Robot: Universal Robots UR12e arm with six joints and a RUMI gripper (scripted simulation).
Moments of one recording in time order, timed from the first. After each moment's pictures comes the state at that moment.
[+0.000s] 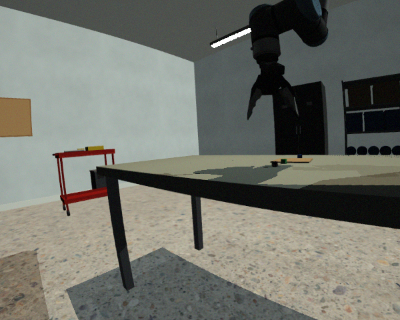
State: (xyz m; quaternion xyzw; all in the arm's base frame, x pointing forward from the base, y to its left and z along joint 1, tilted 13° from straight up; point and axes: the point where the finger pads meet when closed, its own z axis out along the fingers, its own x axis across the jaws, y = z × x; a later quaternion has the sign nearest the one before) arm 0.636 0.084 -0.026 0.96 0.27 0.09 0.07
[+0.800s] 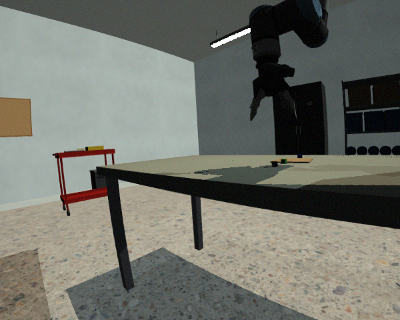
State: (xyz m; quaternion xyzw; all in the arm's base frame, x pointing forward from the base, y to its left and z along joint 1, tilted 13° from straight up) arm 0.632 0.083 -0.032 0.91 0.40 0.08 0.08
